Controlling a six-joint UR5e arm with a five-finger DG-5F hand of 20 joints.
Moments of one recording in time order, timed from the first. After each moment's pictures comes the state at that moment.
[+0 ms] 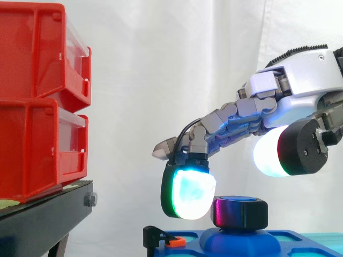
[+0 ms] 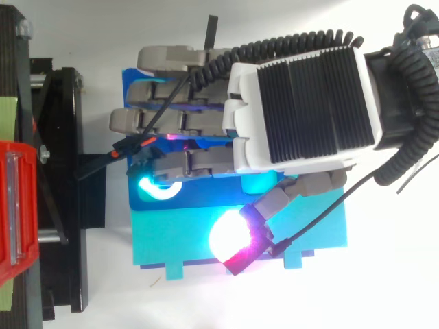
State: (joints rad) arm 0.04 -2.24 -1.07 -3.16 -1.74 -1.40
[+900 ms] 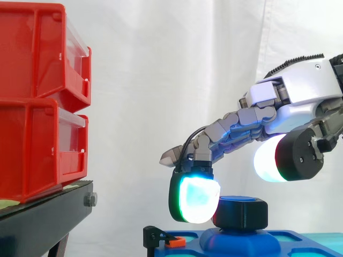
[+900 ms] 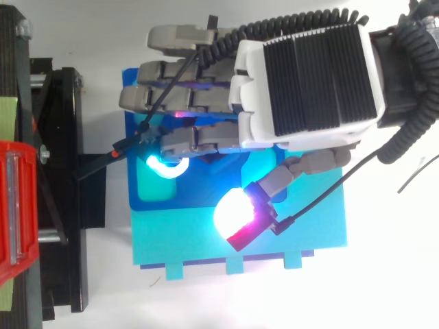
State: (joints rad) arm 0.01 -2.24 -1.07 -3.18 -1.74 -1.40
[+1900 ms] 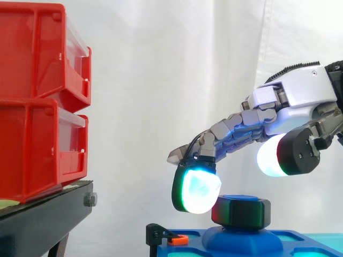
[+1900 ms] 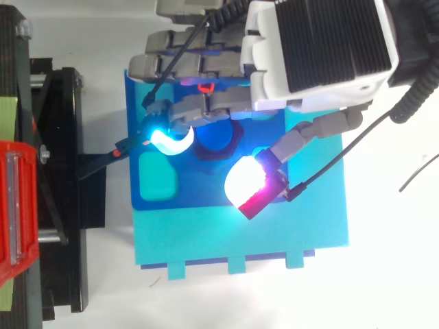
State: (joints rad) arm -0.04 -2.24 -1.07 -3.17 -1.82 -1.40
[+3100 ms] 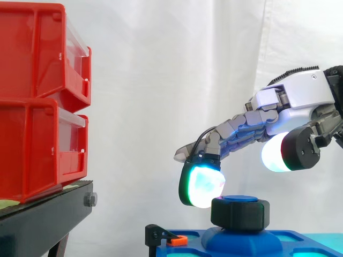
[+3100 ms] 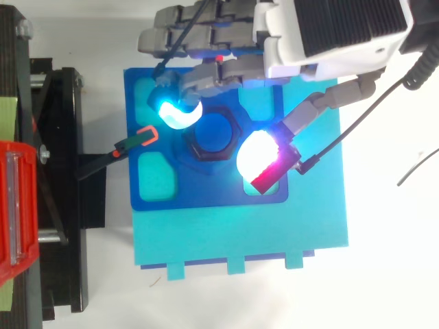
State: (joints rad) arm -0.09 -2.24 -1.07 -3.16 -1.89 -1.40
